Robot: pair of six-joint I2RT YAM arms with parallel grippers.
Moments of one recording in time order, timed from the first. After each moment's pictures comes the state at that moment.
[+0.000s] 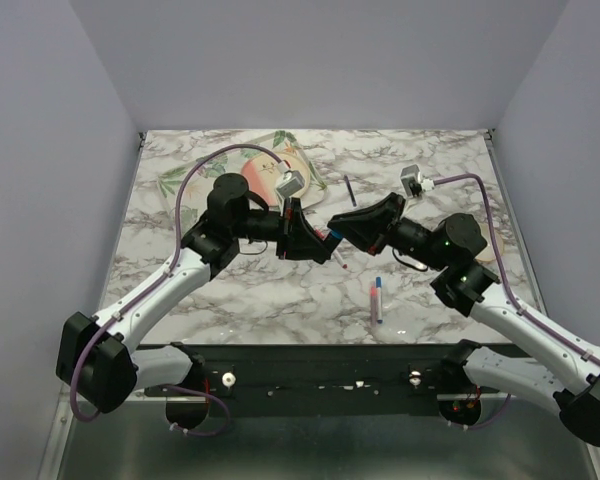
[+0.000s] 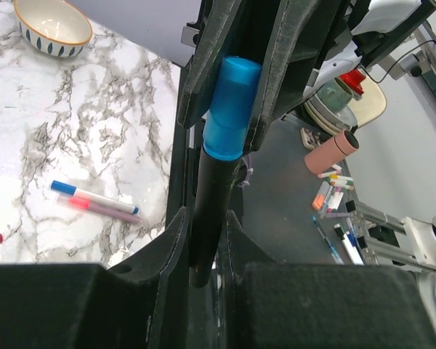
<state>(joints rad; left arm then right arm) -0.57 1.21 0.95 0.18 1.07 -0.51 0.71 0.95 0.75 0.41 -0.43 0.49</state>
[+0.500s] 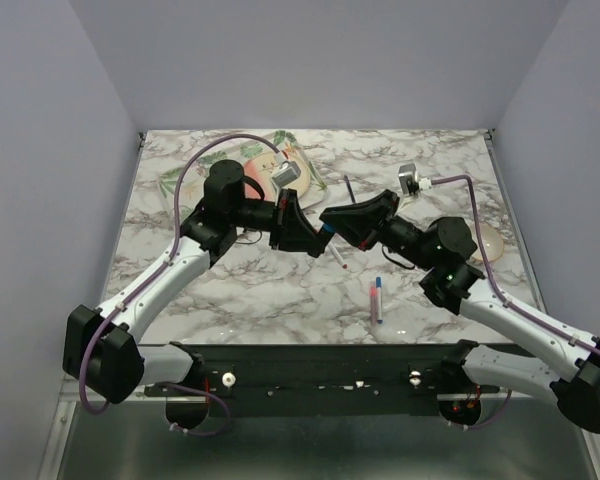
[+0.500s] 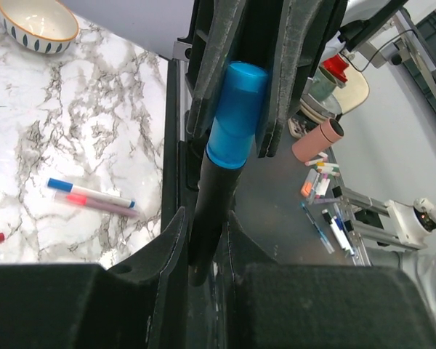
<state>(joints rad) -0.51 1.27 1.02 0.14 1.19 -0.49 0.76 1.02 0.72 0.60 -0.34 0.55</state>
